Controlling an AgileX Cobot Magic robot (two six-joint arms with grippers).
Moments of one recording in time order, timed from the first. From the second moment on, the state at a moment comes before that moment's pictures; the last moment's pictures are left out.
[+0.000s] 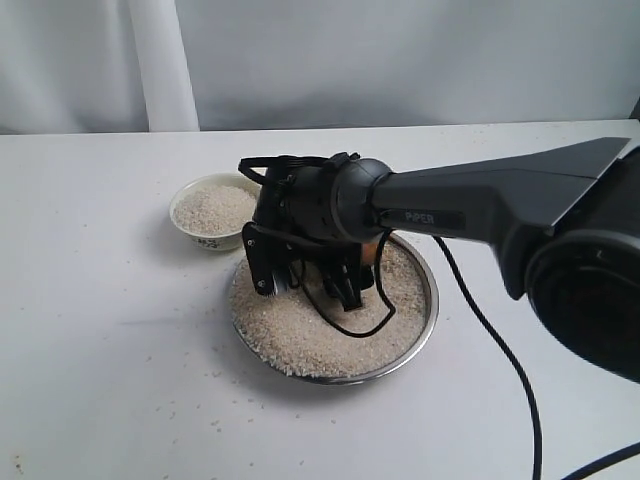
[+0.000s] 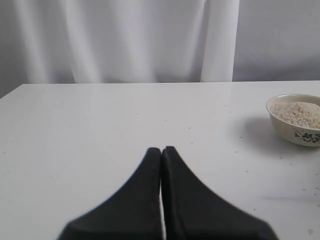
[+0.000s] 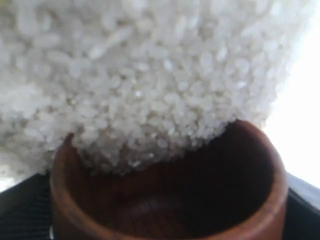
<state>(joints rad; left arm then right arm) -0.01 0.00 0.00 -0.04 0.35 0.04 0.78 2.33 -1.68 -0.74 0.92 -0.55</state>
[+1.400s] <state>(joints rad) -0.01 0.00 0.00 -0.04 0.35 0.04 0.61 2.25 -1.61 0.07 0.66 -0.79</state>
